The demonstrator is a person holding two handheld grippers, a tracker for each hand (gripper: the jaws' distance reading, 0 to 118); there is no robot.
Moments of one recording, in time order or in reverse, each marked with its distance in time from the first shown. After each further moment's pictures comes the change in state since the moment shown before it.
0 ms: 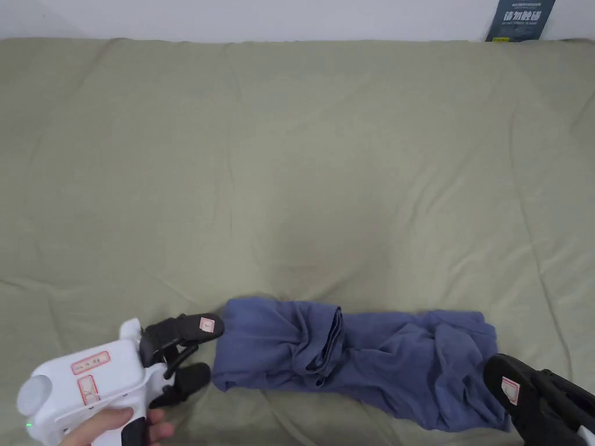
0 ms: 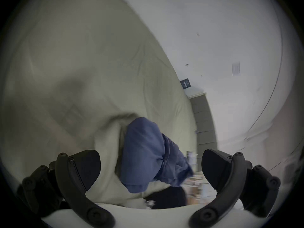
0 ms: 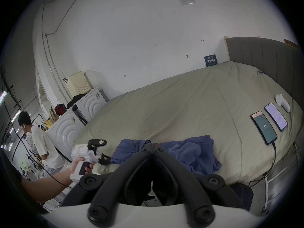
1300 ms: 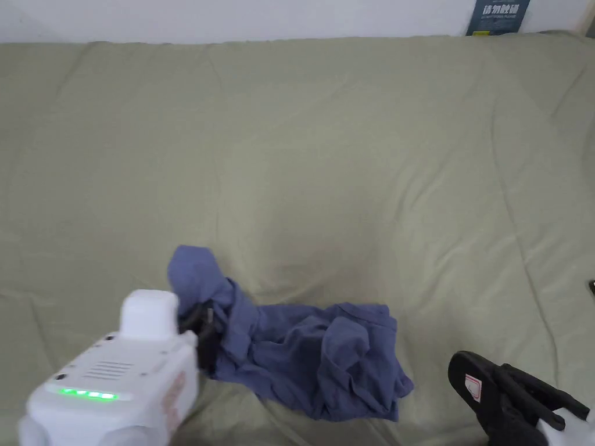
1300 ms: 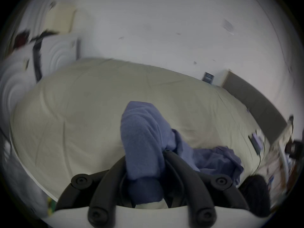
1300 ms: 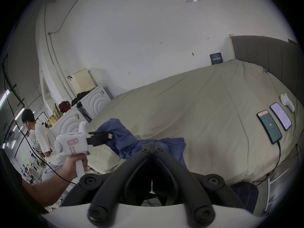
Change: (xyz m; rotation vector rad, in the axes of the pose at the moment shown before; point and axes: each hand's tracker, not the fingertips) left arm 0.151 -0.117 -0.067 0.397 0.826 -1.149; right arm -0.010 -0.007 -0.004 -0.018 0.045 0.011
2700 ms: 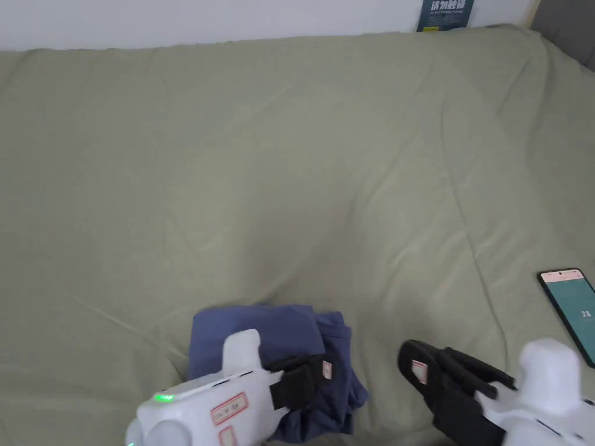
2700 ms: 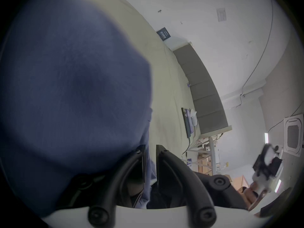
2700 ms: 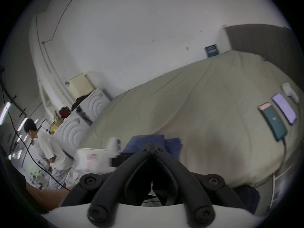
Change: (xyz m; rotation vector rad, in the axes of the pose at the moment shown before) left arm 0.077 -0.020 -0.051 -0.220 -0.692 0.405; right arm 0.043 0.014 -0.036 -0.072 0.067 -0.072
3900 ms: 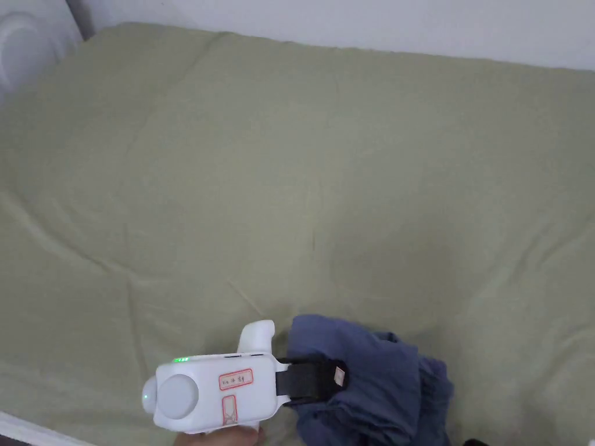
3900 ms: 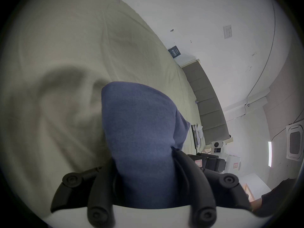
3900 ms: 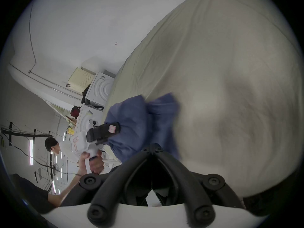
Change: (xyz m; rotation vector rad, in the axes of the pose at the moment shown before) left arm -0.152 0.039 0.100 0.041 0.112 0.241; right arm 0.059 -0.050 -0.118 -0.329 0.169 -0.333
